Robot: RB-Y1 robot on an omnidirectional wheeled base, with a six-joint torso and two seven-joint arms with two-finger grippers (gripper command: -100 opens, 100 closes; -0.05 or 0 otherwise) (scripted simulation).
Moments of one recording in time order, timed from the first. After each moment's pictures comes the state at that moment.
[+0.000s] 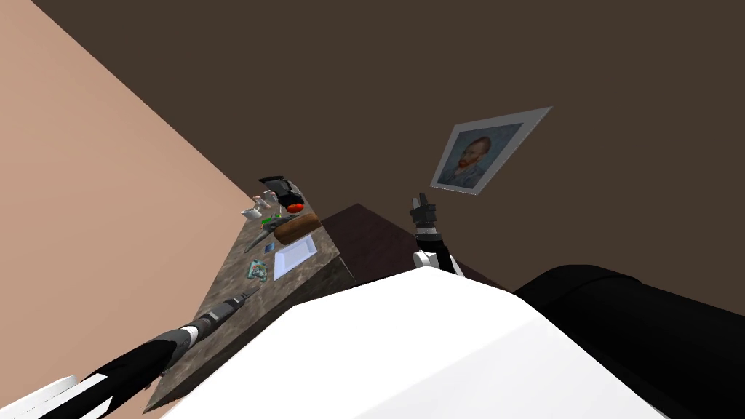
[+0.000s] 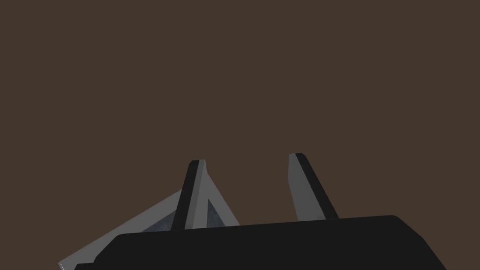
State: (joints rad) left arm 1.00 1.46 0.08 -1.79 0.18 0.10 0.26; right arm 0.50 0.02 0.02 -2.33 0.01 -0.40 -0.05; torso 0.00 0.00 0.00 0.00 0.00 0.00
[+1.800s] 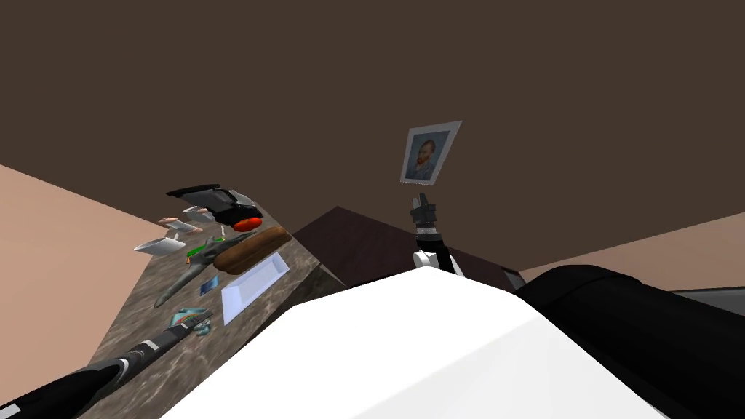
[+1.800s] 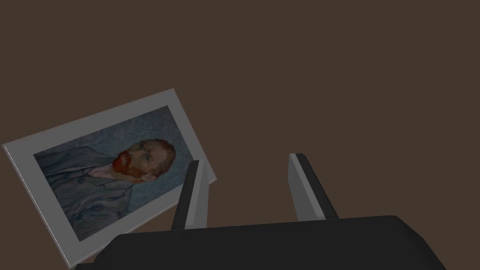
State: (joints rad) left arm 1.05 1.63 0.02 -1.57 0.27 0.15 0.32; right arm 0.50 0.02 0.02 -2.33 0.01 -0.40 -0.05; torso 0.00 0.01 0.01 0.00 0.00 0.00
